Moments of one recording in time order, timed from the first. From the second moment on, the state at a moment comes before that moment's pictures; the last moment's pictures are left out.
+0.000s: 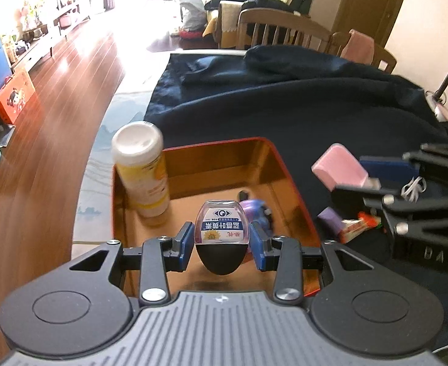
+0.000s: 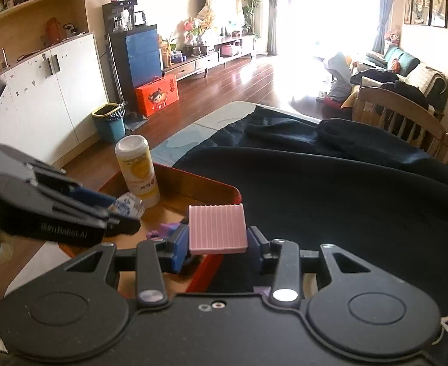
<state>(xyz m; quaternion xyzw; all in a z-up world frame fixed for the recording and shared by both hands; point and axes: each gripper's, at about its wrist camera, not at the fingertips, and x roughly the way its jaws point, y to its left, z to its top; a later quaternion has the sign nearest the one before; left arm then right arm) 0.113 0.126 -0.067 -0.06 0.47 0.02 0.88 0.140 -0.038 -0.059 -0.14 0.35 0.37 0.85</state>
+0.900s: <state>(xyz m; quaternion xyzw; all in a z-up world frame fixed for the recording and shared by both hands) 0.146 0.158 -0.122 -0.01 0.53 0.03 0.85 0.194 0.074 -0.126 -0.21 0.43 0.39 0.79</state>
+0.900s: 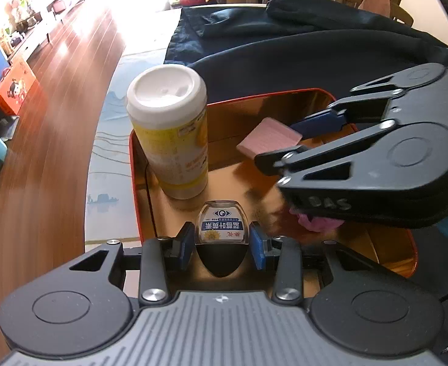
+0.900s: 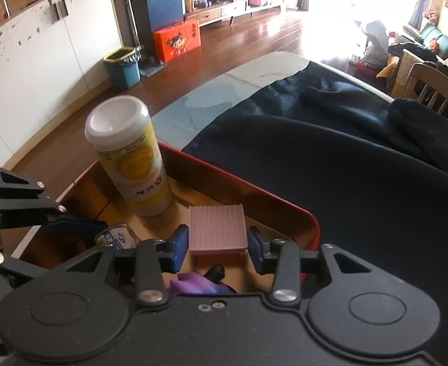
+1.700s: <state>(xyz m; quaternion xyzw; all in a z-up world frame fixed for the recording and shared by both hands) 0.150 0.148 -0.128 0.00 0.53 0.02 0.85 0.193 0.059 -0.117 -0.18 0.44 0.38 0.79</state>
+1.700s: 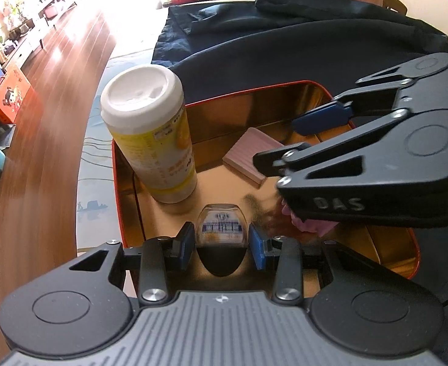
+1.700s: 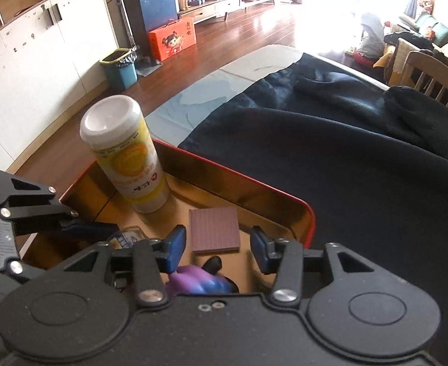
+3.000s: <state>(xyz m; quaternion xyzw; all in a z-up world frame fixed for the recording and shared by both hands) 0.112 0.066 -0.055 0.00 0.43 0.01 0.90 0.146 -0.088 -0.038 -0.07 0.36 0.35 0.86</state>
